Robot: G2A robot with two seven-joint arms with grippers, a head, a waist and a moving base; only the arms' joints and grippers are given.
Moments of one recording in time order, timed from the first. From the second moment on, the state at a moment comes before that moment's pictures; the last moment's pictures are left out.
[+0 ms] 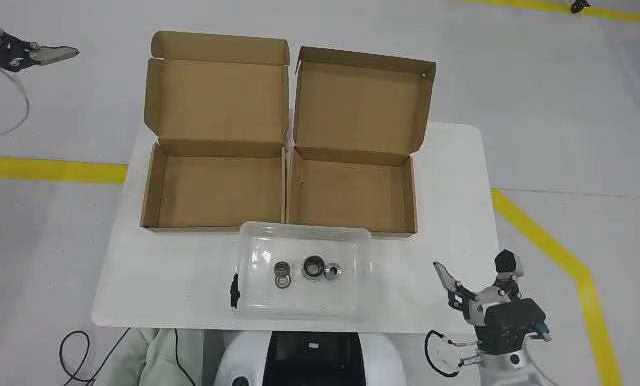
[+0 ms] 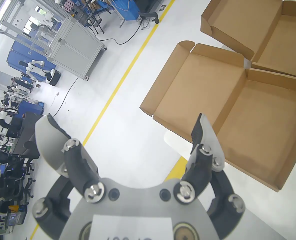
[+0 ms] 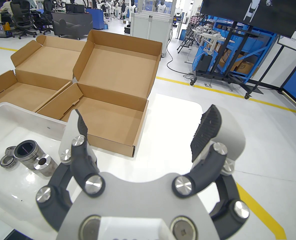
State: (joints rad) left arm 0.56 -0.16 -1.11 -1.50 0.89 -0.82 -0.11; right arm -2.24 -1.36 1.61 -2.16 -1.49 -0.15 -0.46
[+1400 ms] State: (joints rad) left arm 0.56 -0.16 -1.11 -1.50 0.89 -0.82 -0.11; right arm -1.86 -1.35 1.24 -2.04 -1.78 -0.36 -0.05
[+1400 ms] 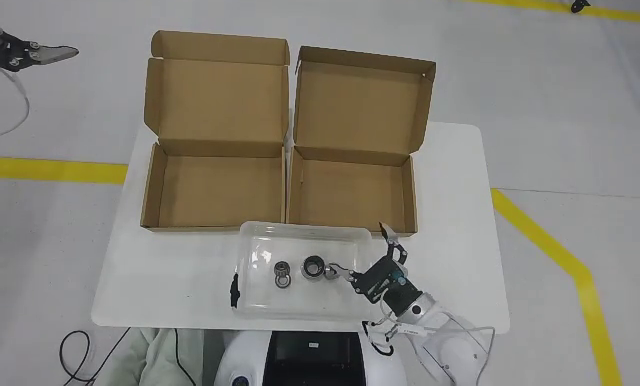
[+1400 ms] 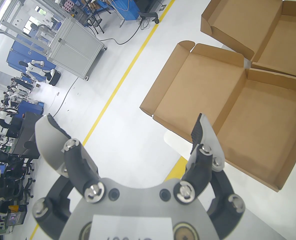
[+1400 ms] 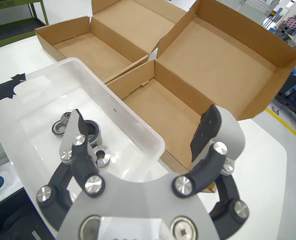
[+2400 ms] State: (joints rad) left arm 0.56 -0.16 -1.11 -1.50 0.89 -0.82 -0.11; right arm -1.67 -1.35 1.12 -1.93 -1.75 -0.59 0.02
